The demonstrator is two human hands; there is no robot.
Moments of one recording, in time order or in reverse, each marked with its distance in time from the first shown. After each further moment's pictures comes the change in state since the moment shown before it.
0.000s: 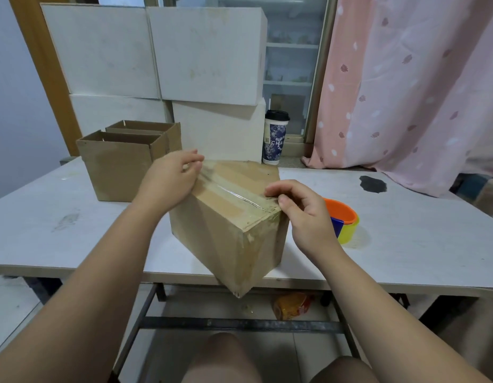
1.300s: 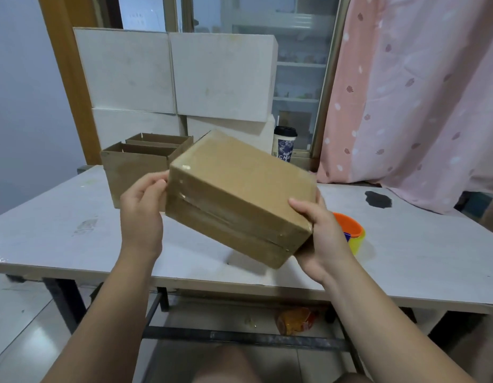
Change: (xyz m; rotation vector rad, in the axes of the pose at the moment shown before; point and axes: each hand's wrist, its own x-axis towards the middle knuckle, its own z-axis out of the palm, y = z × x) left_hand -0.063 -0.016 -0.021 -0.828 0.401 0.024; right_hand -0.009 -0.031 0.010 0.626 0.093 0.495
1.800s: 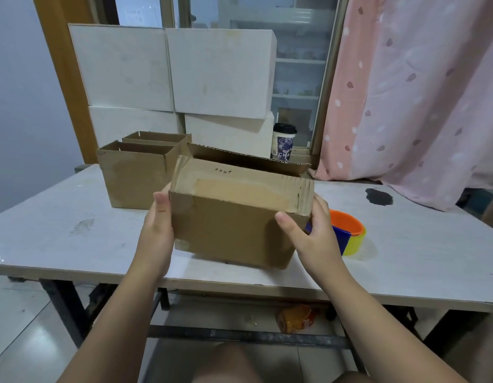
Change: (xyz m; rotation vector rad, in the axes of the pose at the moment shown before) left_hand -0.024 -0.020 0.002 0.066 -0.203 -0.286; right_hand 0.001 0.019 -0.015 -0.763 0.060 -0.438
